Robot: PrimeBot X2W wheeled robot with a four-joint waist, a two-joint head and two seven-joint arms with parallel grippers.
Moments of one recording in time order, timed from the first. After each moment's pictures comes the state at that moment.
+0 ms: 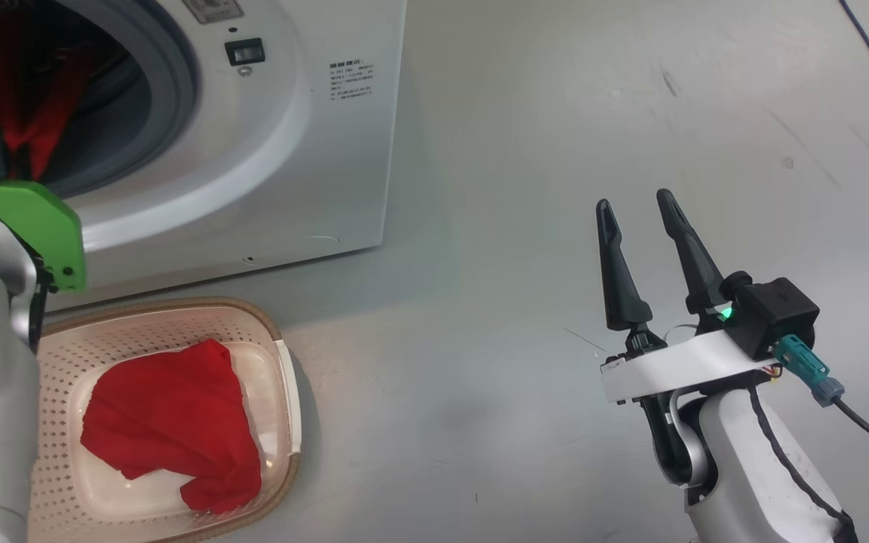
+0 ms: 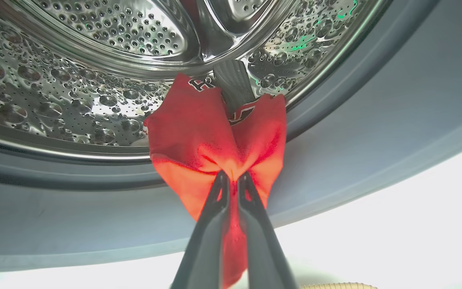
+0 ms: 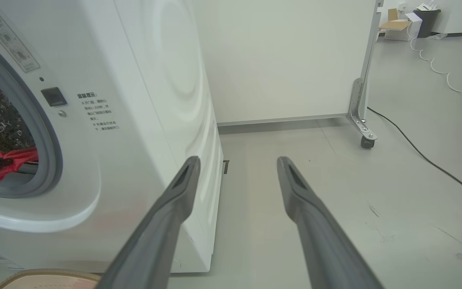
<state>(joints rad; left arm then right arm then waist) -0.83 0.24 -0.06 0.89 -0.07 -0.03 0.02 -0.25 -0.05 0.32 0.10 0.38 0.01 -0.26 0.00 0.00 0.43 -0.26</state>
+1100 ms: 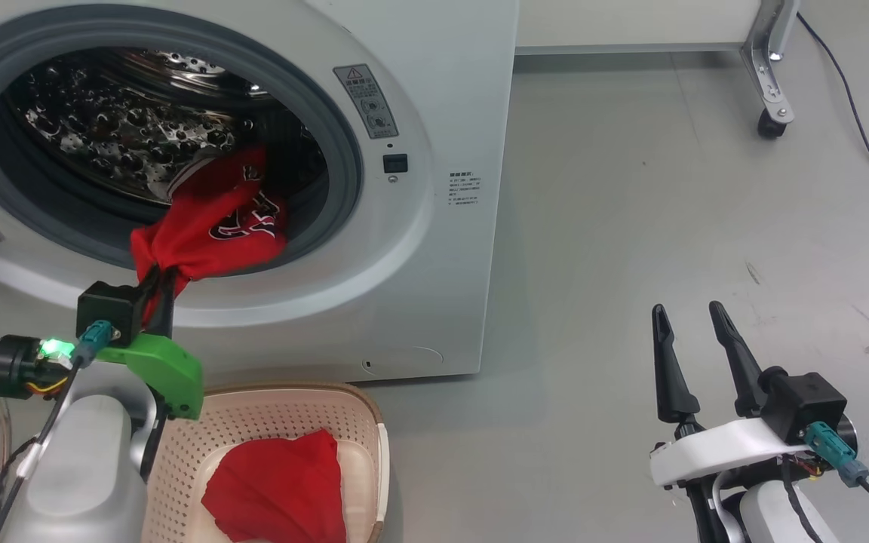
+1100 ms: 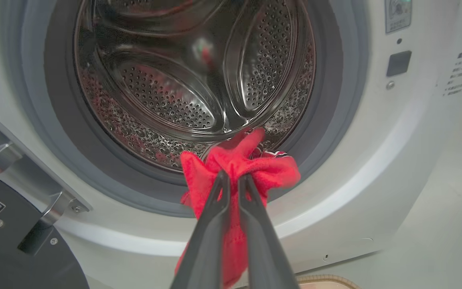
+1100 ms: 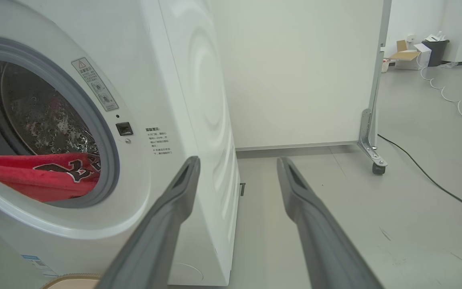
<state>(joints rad) -0.53 0.12 -0.12 0.81 -0.10 -0.10 -0.25 -0.04 -0.06 0.21 0.13 0.35 0.04 -0.26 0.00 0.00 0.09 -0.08</state>
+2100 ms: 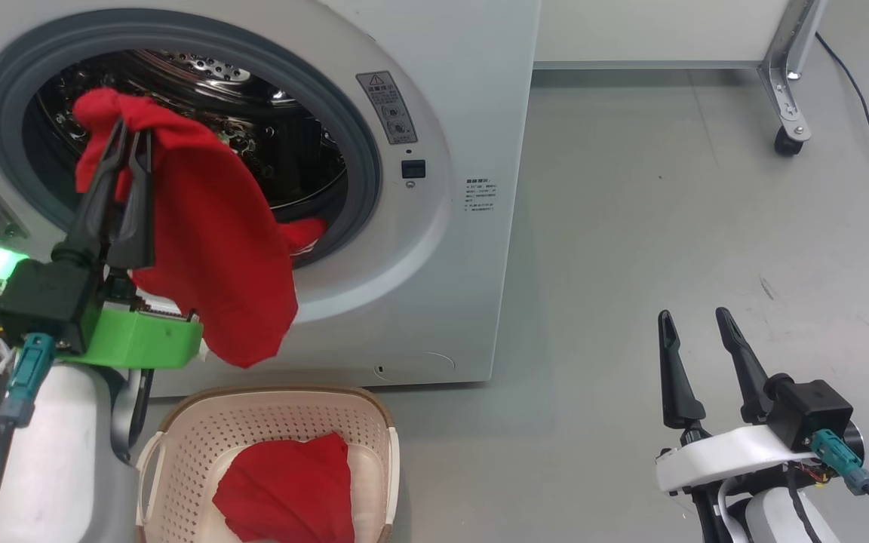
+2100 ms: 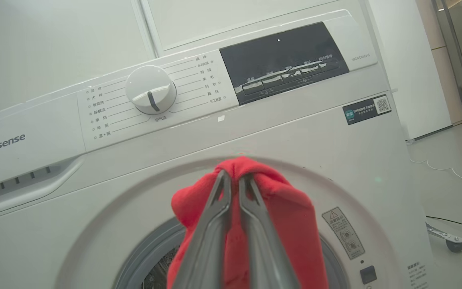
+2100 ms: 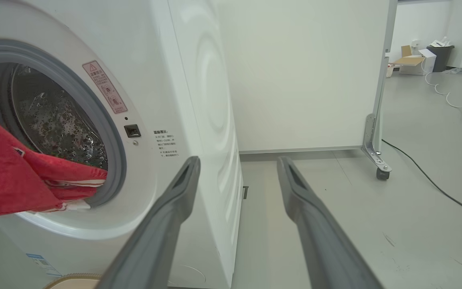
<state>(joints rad) -0.39 0.11 -0.07 0.04 -0.08 -0.08 -0.26 -0.01 -0.06 0.19 0.12 0.33 0.06 -0.26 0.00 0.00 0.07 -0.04</state>
